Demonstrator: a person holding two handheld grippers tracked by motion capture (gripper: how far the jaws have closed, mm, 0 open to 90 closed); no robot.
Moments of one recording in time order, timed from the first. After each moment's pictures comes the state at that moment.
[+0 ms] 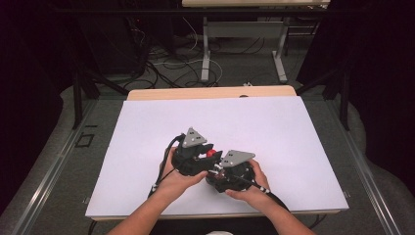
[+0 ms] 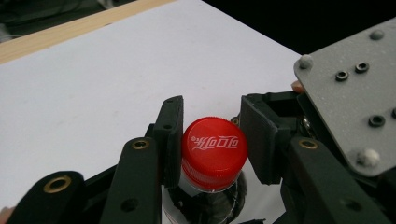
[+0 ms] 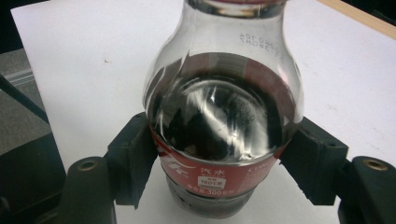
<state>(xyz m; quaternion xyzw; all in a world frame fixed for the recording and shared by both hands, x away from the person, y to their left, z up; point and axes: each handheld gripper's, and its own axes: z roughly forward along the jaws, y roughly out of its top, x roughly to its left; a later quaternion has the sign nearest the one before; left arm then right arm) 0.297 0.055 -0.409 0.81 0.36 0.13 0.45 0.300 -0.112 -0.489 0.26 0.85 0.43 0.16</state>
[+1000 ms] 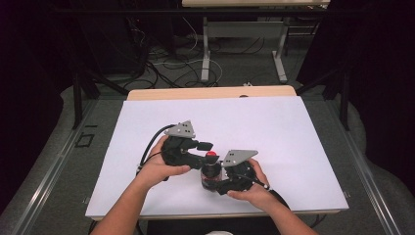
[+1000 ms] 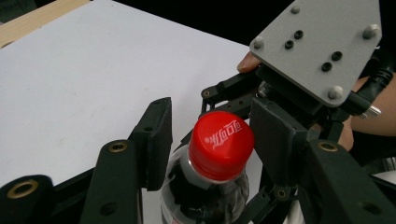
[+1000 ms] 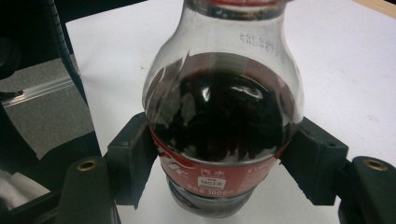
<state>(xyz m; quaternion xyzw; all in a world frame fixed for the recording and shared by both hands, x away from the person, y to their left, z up) 0.334 0.088 -0.406 0.86 0.18 0.00 0.48 0.301 -0.115 -0.486 0.23 0.85 0.46 0.10</state>
